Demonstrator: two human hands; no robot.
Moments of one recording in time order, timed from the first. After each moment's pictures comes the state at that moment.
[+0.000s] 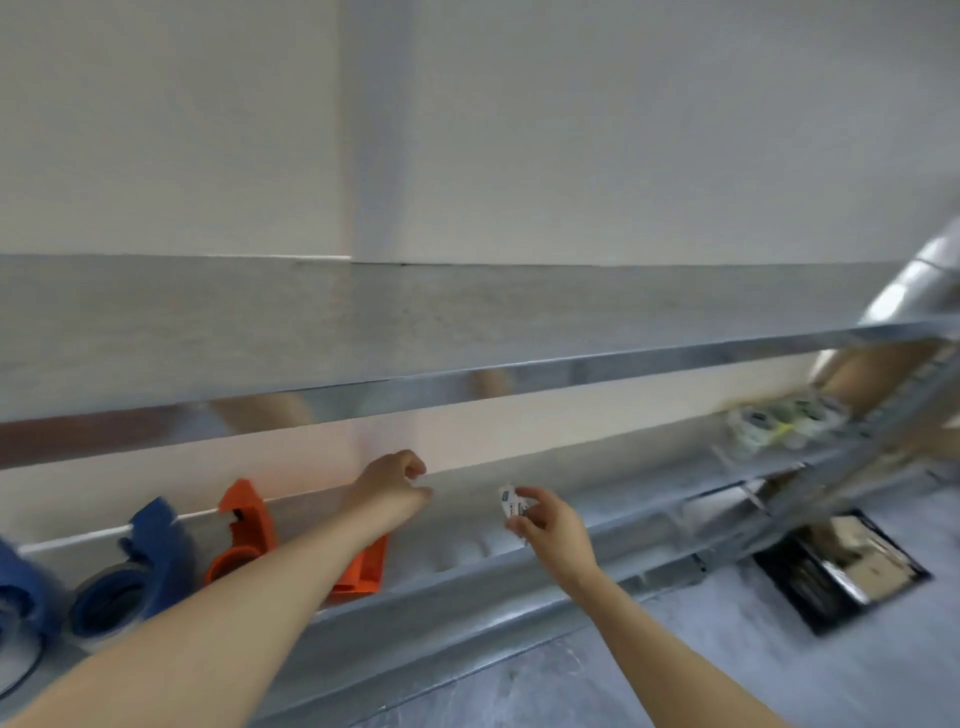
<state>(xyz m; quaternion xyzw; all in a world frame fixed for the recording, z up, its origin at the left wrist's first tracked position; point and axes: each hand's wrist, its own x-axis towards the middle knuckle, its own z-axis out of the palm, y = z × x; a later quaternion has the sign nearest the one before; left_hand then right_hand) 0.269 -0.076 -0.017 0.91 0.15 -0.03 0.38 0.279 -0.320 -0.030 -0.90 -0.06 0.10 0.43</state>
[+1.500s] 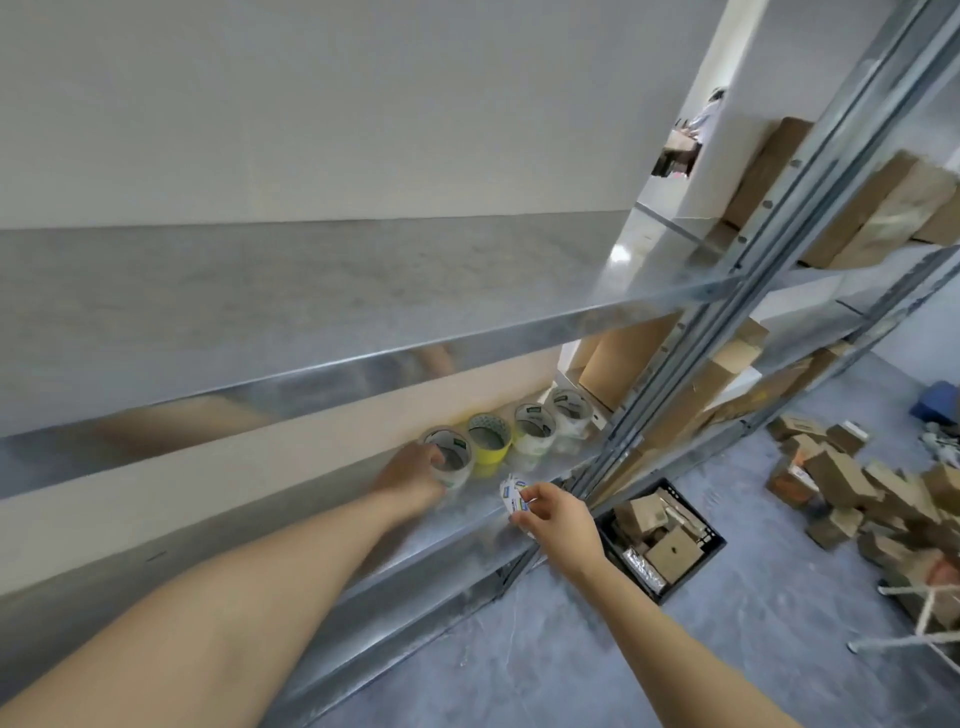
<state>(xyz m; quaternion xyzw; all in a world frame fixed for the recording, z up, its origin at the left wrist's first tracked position) 0.689 -0.711 -0.067 0.92 -0.02 -0.14 0.37 0.617 -0.926 -0.035 -0.93 0.09 0.07 0.34</state>
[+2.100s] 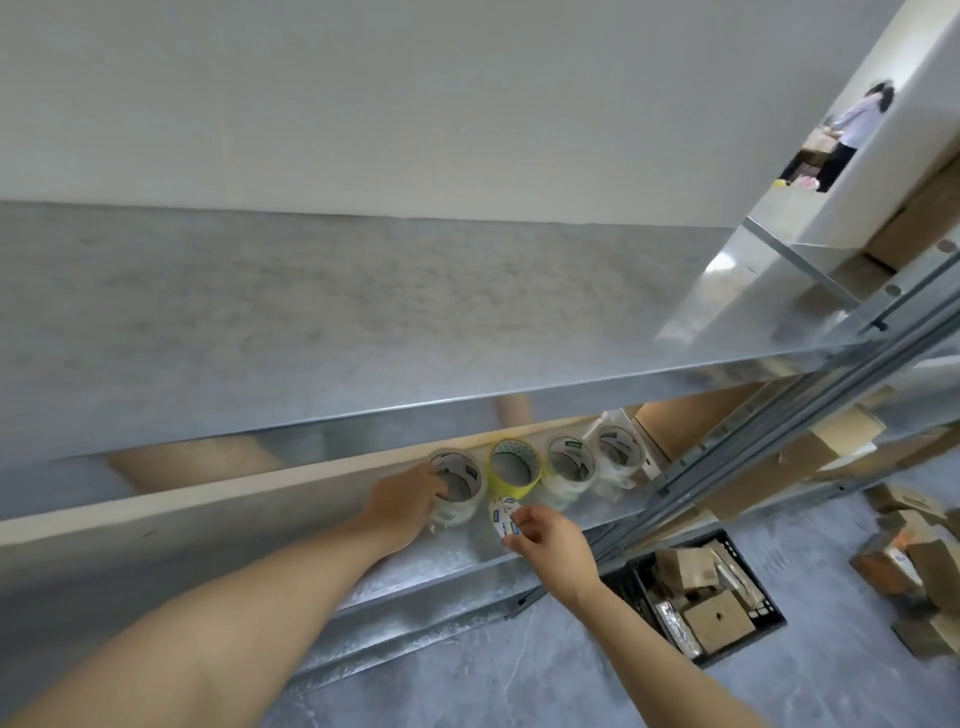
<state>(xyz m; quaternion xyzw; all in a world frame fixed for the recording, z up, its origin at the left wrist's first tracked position) 0.717 -0.711 -0.109 0.95 -0.01 -0.10 0.28 0.704 -0.935 -0.063 -0.94 -0.03 0.18 0.29</state>
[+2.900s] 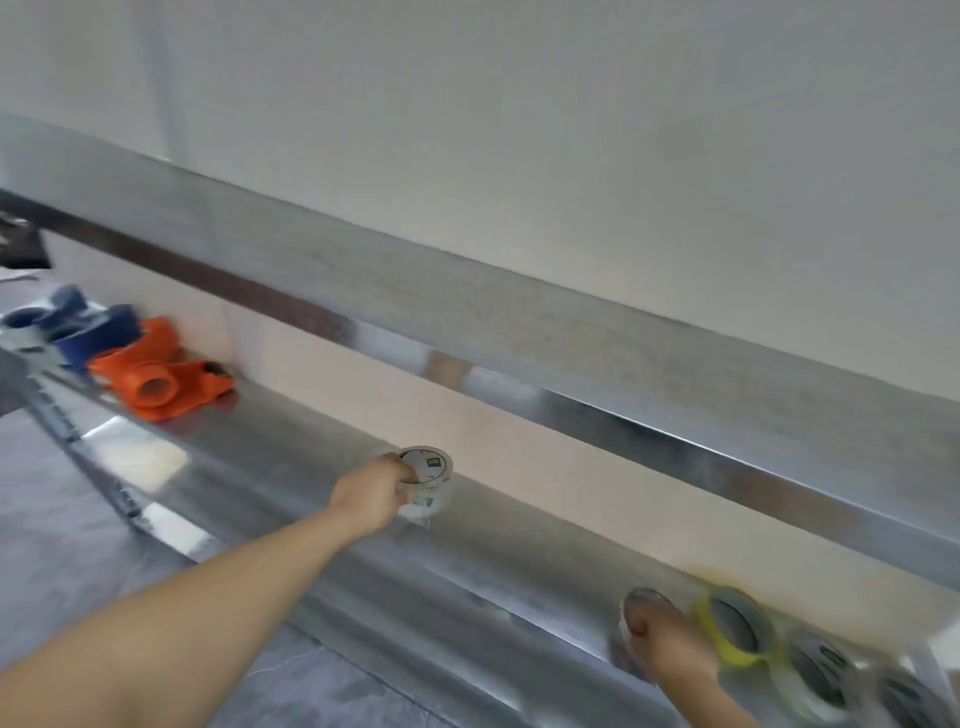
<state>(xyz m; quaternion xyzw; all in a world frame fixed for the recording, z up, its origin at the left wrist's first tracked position) 0.479 -0.545 -0.027 0.88 0.41 0.04 0.24 0.726 -0.856 -0.091 -0.93 -0.34 0.16 -0.05</state>
